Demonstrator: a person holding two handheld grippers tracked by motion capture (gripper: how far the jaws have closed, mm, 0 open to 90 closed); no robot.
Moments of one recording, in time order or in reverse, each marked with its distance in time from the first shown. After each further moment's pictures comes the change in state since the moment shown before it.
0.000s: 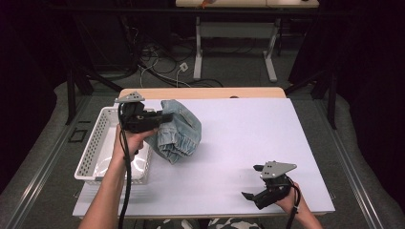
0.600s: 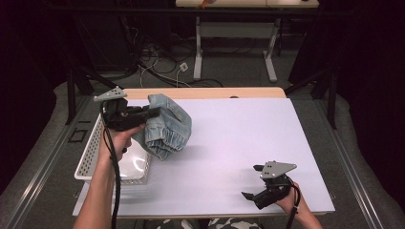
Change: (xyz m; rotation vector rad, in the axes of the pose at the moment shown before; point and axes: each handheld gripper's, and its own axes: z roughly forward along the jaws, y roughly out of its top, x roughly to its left) left arm 0.005 0.007 -0.039 -0.077 0.041 -0.007; right arm 0.000 0.000 0.000 -0.001 -0.001 0.000
